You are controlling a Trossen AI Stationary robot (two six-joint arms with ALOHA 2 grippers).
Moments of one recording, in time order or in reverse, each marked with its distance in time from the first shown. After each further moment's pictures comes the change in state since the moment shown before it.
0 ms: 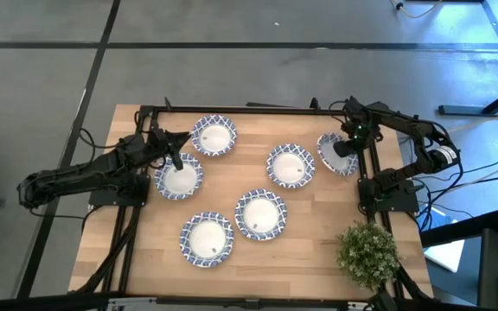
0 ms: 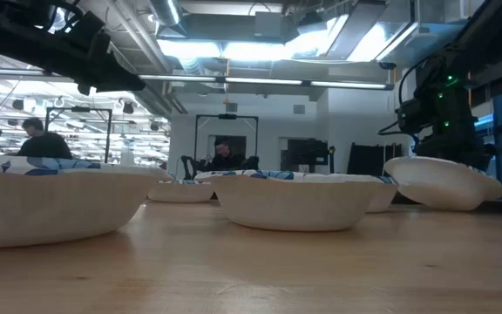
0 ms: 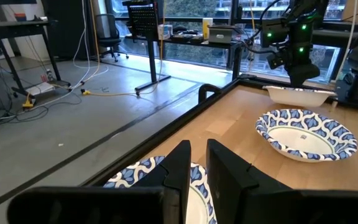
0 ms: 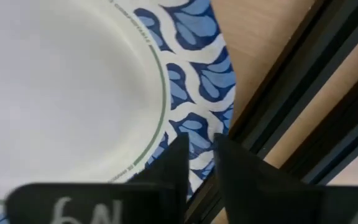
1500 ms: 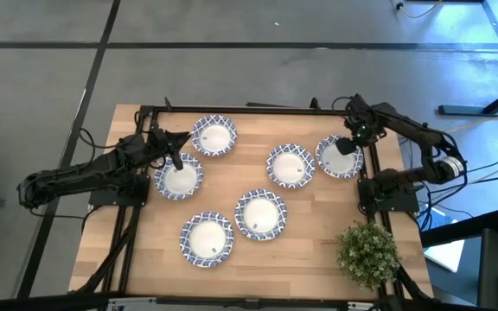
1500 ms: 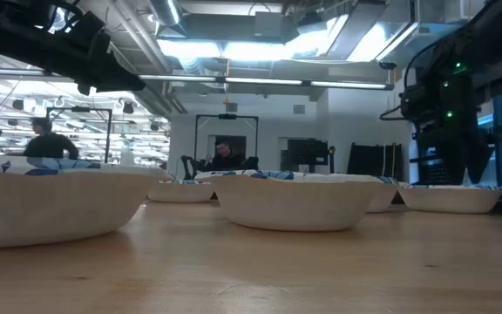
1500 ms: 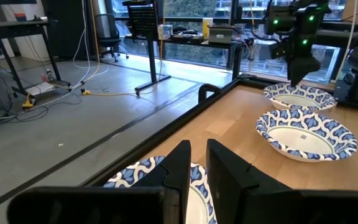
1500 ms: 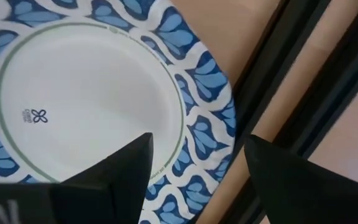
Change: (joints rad) left arm 0.000 0.000 0.000 0.000 0.000 0.000; right arm 0.003 -0.110 0.000 0.008 0.056 0.000
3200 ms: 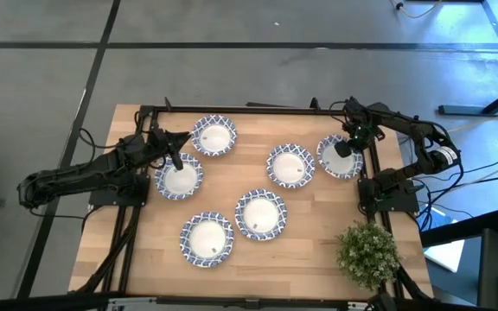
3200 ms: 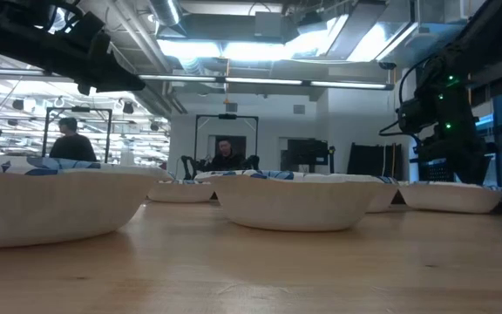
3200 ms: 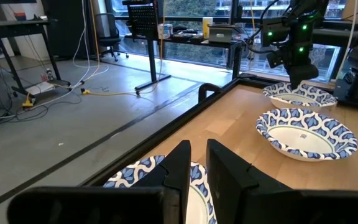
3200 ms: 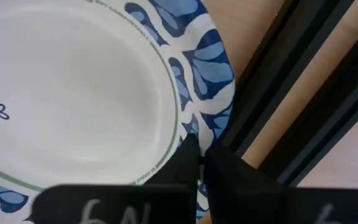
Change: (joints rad) left arm 0.000 0.000 0.000 -0.003 0.000 0.000; right arm -0.001 0.104 -0.010 0.008 0.023 0.003
